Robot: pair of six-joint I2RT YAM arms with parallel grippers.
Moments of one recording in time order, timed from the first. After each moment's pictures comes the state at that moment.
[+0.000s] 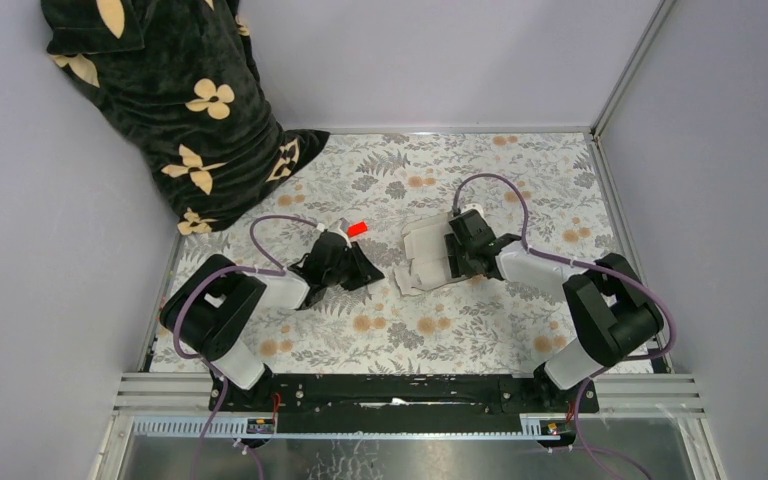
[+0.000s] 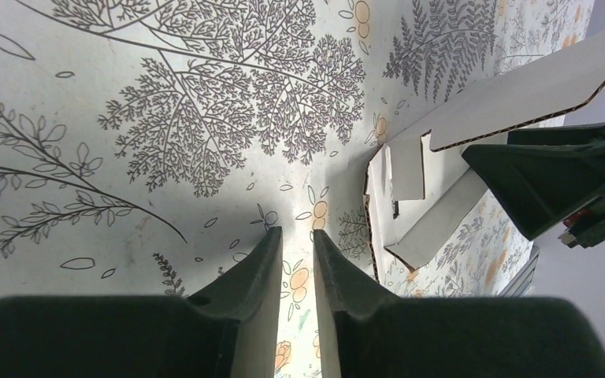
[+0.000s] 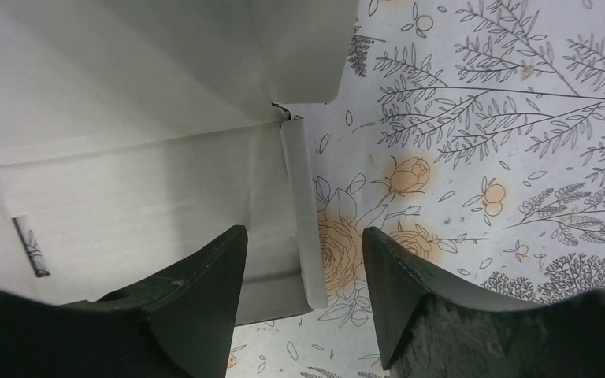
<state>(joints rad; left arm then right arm) -0.55 1.62 0.52 0.44 0.20 -0.94 0.55 1.56 0.81 -0.28 0.27 0.28</state>
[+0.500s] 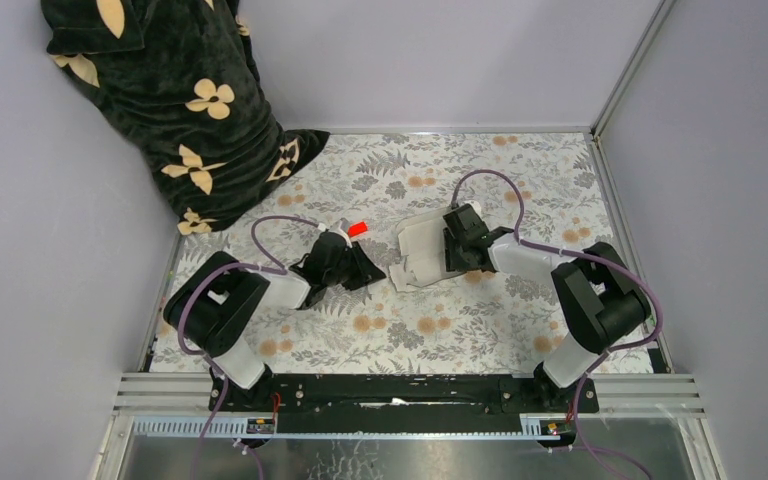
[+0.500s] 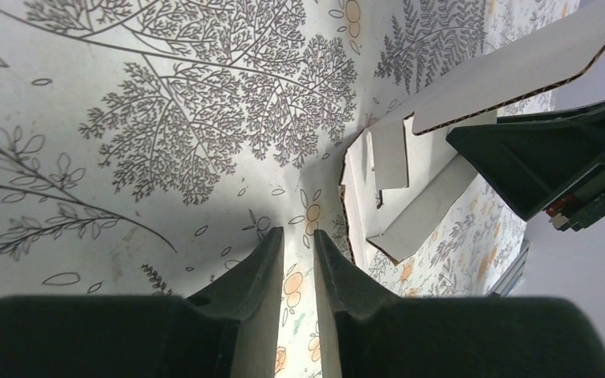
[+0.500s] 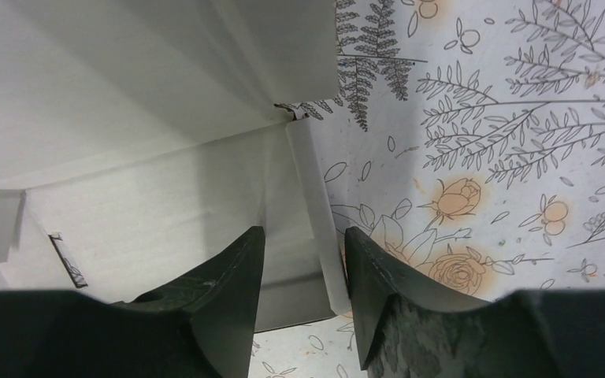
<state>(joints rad) -0.55 1.63 0.51 0.47 0.22 -0.95 0.55 1.65 0.87 -0.28 0.22 0.38</state>
